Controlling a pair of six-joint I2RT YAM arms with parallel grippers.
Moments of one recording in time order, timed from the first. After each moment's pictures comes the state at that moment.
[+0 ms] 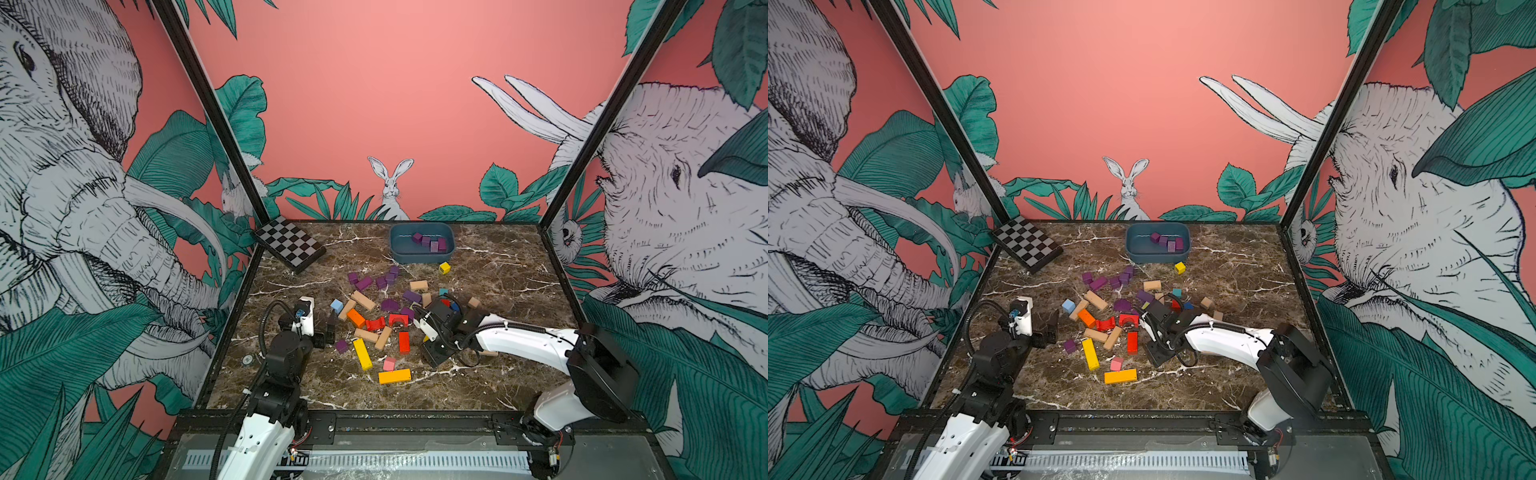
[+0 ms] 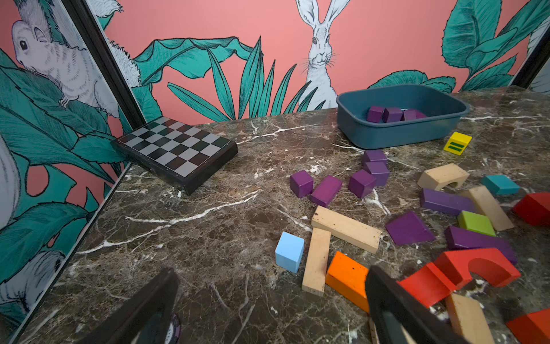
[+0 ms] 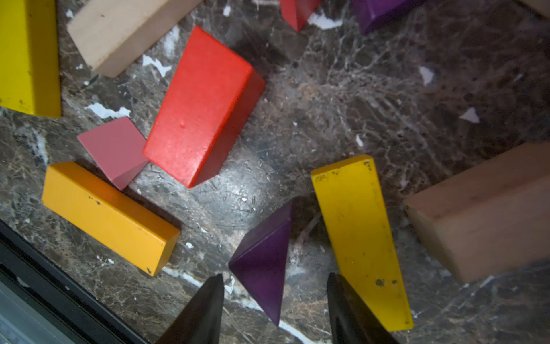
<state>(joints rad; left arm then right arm) -0.29 0.30 0.18 -0.10 -0.12 0.03 0.91 1.54 0.89 -0.61 -0.10 0.25</state>
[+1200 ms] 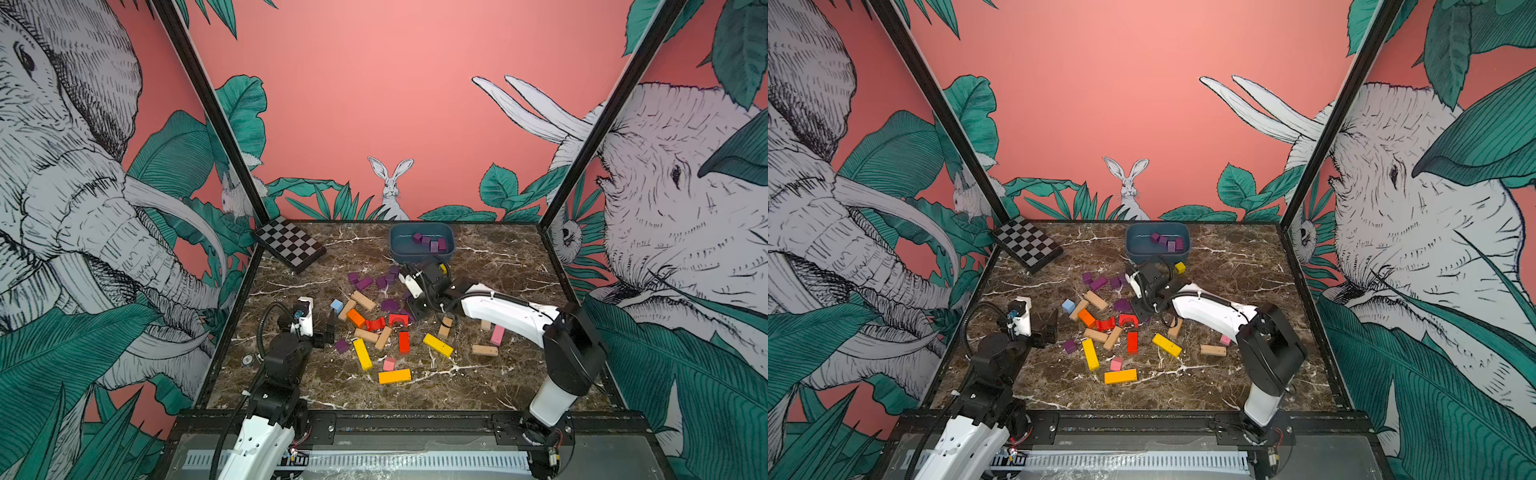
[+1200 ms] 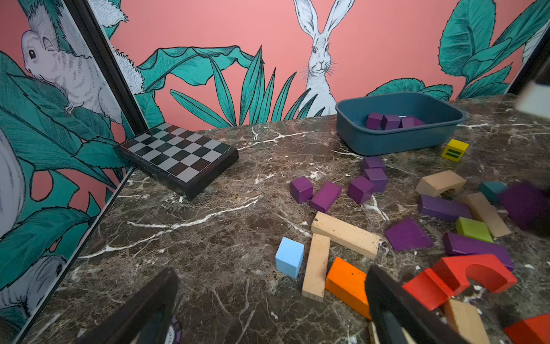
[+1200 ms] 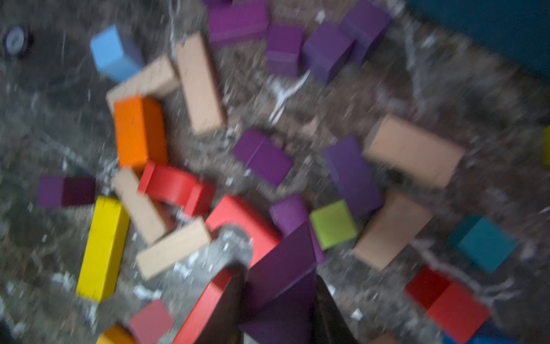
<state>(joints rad) -0.29 0.27 0.18 -0.10 -0.12 0.03 0.75 1.76 1.29 -0.48 -0.02 0.14</state>
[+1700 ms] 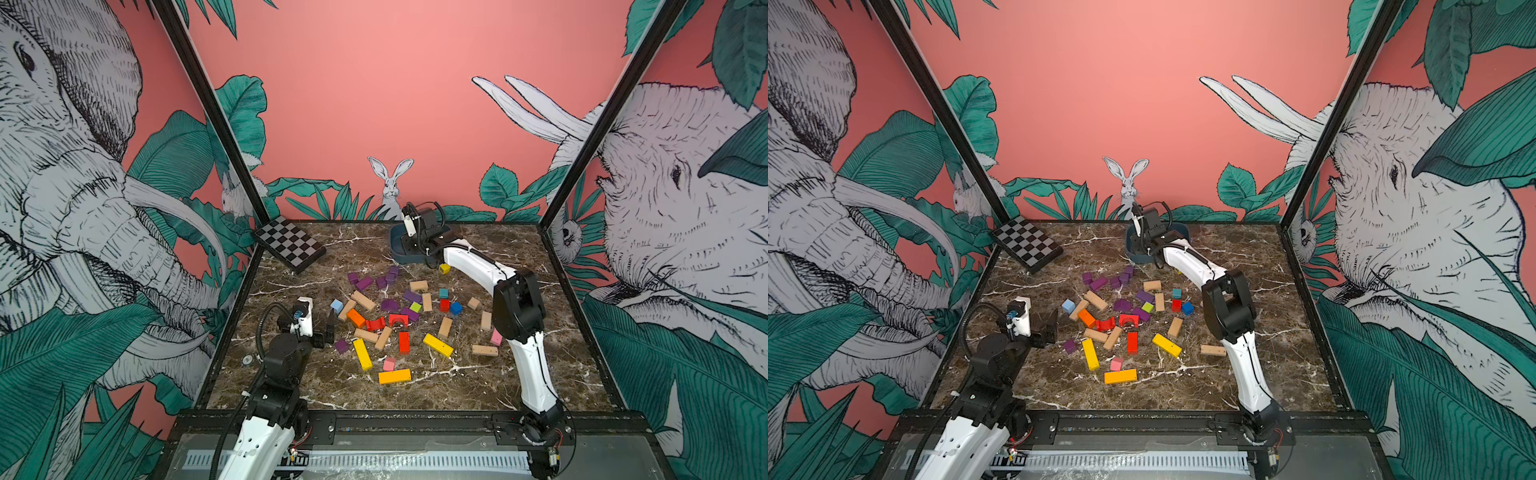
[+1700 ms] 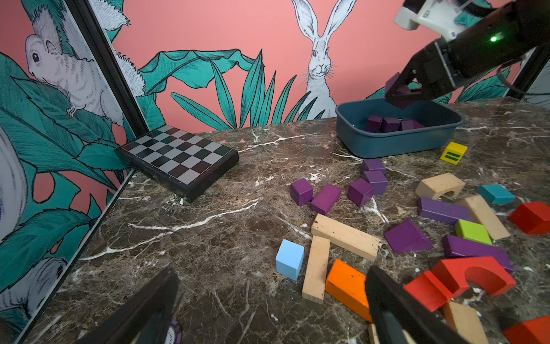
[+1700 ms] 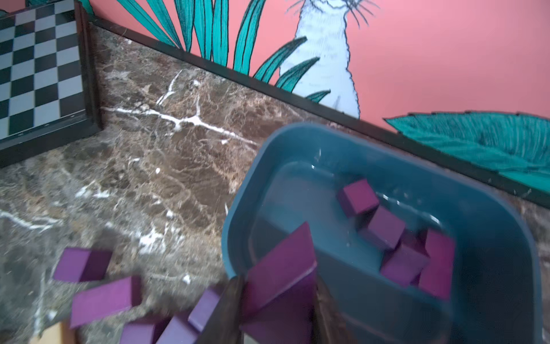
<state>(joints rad) -0.29 0.27 0.18 -0.10 -0.12 0.03 0.56 2.27 2.01 -0.40 0.04 0.03</state>
